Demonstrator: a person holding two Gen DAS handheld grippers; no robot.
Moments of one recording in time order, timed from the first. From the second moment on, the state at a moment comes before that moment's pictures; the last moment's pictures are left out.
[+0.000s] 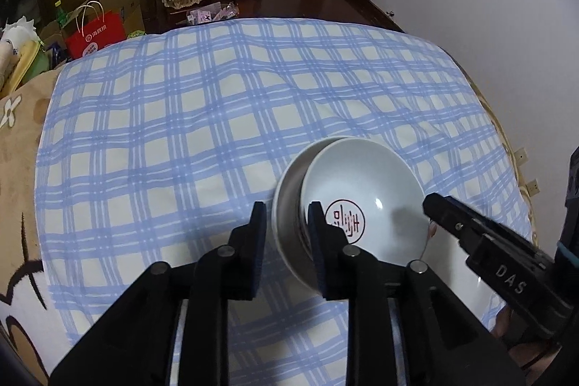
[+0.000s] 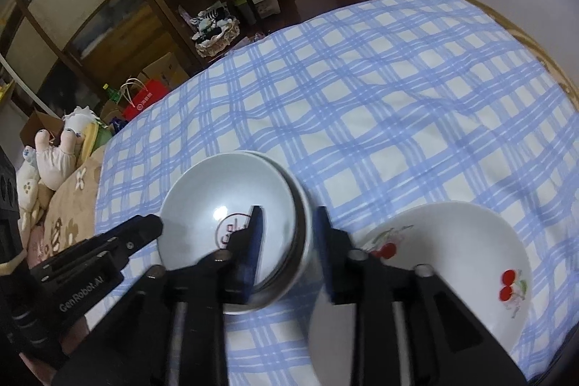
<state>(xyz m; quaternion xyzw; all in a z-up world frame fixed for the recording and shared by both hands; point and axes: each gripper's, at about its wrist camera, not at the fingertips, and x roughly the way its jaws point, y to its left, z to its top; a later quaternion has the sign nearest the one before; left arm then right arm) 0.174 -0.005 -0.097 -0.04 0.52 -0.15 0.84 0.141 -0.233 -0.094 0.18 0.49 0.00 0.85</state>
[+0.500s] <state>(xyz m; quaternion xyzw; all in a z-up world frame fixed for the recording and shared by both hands) 0.177 0.013 -0.106 -0.02 0.53 -0.10 0.84 0.136 -0.259 -0.092 0.18 0.47 -0.04 0.86</state>
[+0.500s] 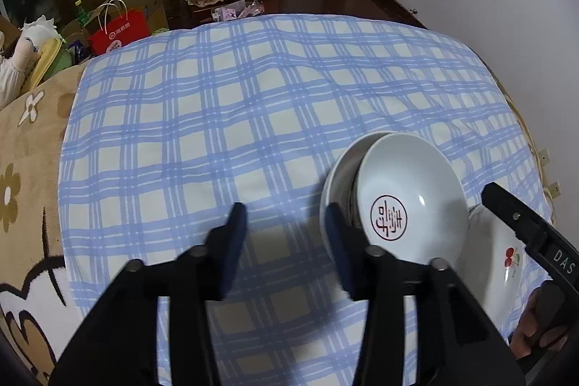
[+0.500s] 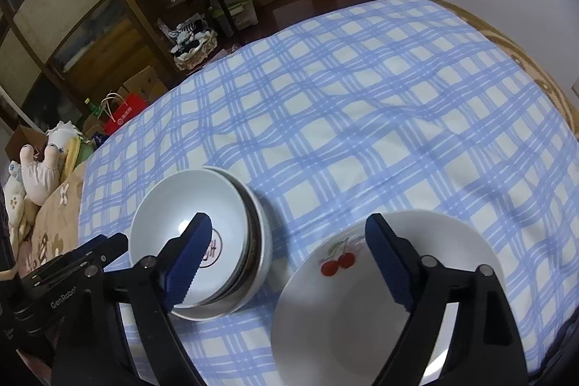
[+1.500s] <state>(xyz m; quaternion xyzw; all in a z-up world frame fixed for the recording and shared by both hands) 0.187 0.021 -0.118 -0.04 0.55 -0.11 0.83 0.135 -0.260 -0.118 0.20 0.51 -0.01 0.84</state>
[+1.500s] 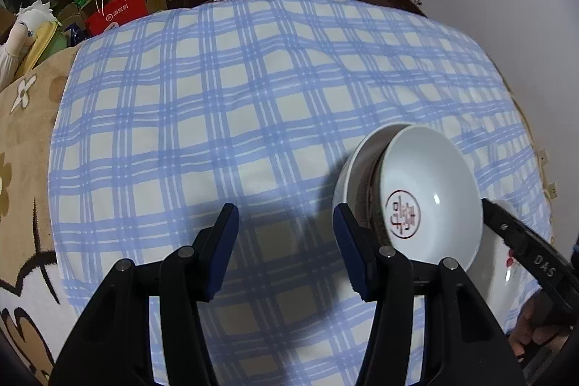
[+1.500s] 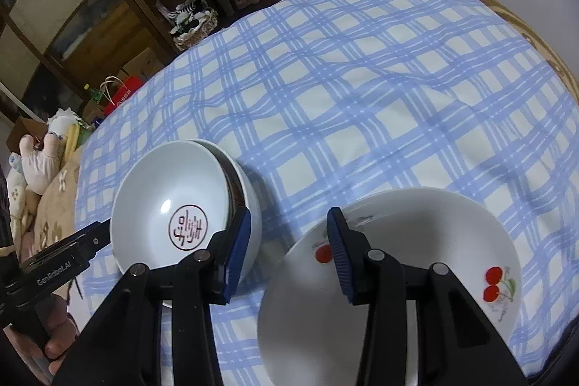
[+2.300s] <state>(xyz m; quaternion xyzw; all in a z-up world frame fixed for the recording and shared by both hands) 0.187 0.003 -0.127 -0.01 0.57 -0.13 0.81 0.138 -0.254 -0.120 0.24 0.52 0.02 0.82</state>
